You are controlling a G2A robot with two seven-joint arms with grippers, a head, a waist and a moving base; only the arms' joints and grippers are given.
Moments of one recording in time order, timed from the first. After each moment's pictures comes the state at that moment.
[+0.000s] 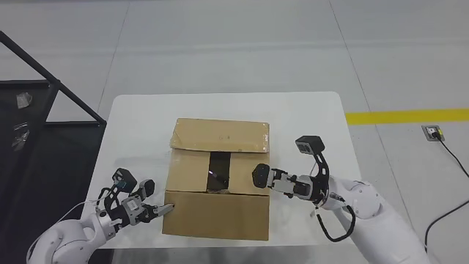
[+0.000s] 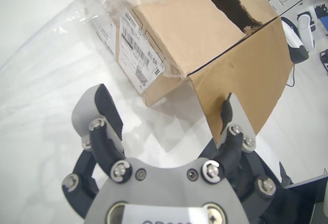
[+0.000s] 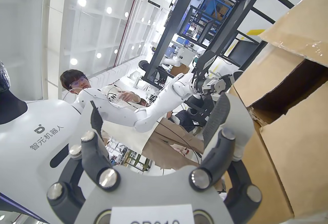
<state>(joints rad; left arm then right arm) 1.39 -1.07 -1.69 -1.56 0.76 -0.85 -0.53 -0.89 -1.07 1.01 -1.45 0.59 -0.70 0.98</state>
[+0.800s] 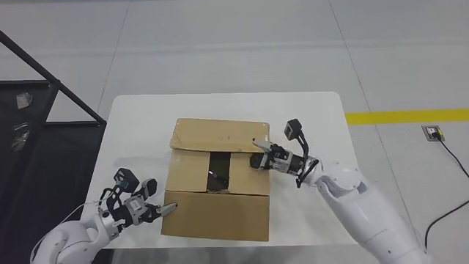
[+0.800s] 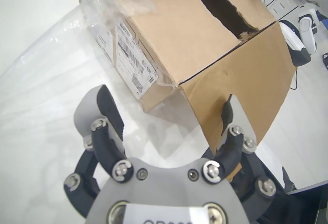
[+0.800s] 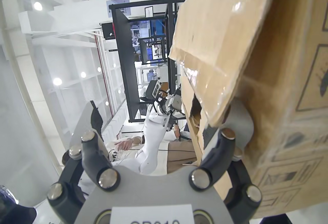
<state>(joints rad) 1.40 -1.05 -1.66 -1.59 0.79 -0.81 -0.46 -0.68 -1.16 0.88 -1.16 0.61 -0.22 0.78</state>
